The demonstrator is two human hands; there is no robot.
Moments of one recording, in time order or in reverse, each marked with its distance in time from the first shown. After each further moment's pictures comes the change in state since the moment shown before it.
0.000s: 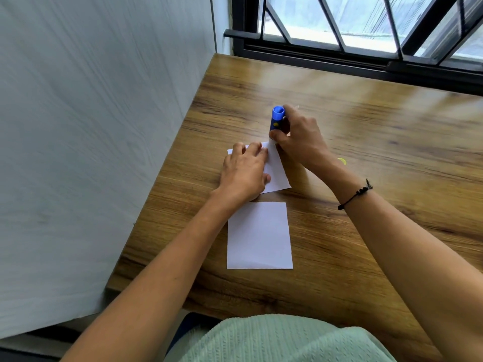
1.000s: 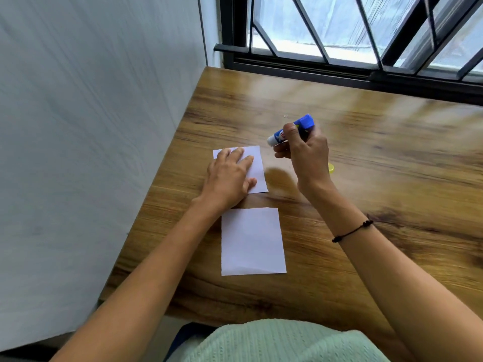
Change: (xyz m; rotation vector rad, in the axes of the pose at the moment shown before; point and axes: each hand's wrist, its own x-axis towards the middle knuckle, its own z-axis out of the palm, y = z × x) left_hand 0.001 -0.021 0.005 0.015 0.031 0.037; right_hand -0.036 -0.016 -0.009 0.797 0.360 0.374
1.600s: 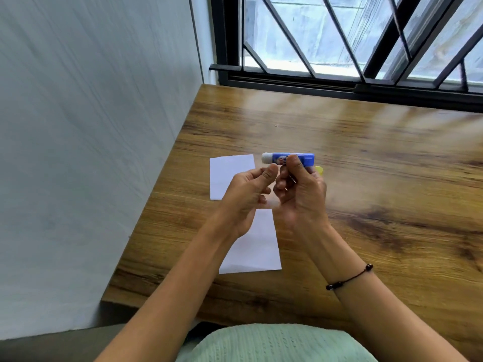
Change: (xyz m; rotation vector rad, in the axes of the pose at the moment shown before) left_hand -0.048 0.064 -0.034 -1.570 -0.136 -0.298; right_hand -0.066 -0.007 -0.013 0.726 0.002 0.270
